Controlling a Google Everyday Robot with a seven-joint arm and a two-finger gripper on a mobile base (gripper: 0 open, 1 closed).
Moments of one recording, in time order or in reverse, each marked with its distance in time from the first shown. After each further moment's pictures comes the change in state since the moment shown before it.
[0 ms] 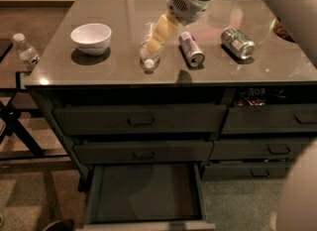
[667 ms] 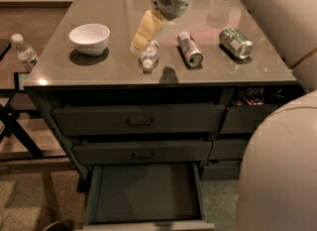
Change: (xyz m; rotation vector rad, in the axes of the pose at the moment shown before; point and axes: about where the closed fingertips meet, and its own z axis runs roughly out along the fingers) arm -0.038 0.014 0.017 -0.072 0.007 -0.077
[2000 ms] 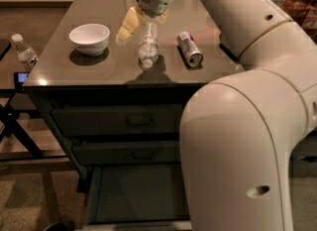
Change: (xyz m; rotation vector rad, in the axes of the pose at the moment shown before) arm -0.047 -0.038 0.045 0.019 0.006 0.125
